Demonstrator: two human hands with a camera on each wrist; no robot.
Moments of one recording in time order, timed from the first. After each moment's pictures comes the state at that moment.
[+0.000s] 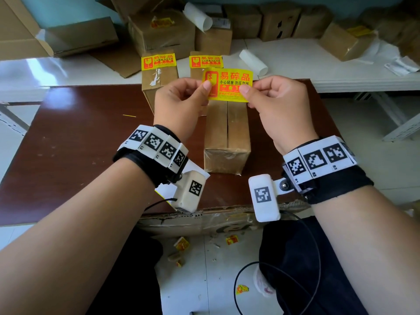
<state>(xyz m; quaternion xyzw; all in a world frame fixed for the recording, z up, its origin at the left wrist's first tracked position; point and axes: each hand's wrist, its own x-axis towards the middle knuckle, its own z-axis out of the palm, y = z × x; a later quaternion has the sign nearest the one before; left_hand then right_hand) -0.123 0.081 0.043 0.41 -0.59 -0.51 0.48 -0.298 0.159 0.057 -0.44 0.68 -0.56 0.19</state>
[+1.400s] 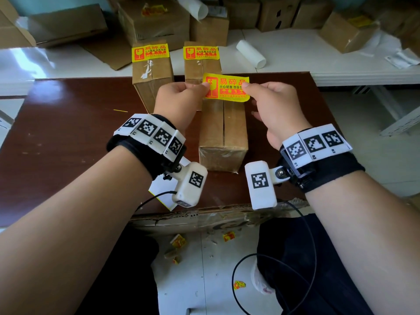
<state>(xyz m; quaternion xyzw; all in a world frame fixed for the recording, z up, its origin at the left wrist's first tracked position) -0.138 0.060 0.033 0.51 -0.54 -0.55 0.38 -0.297 0.147 0.056 -0.30 0.72 -0.54 0.32</state>
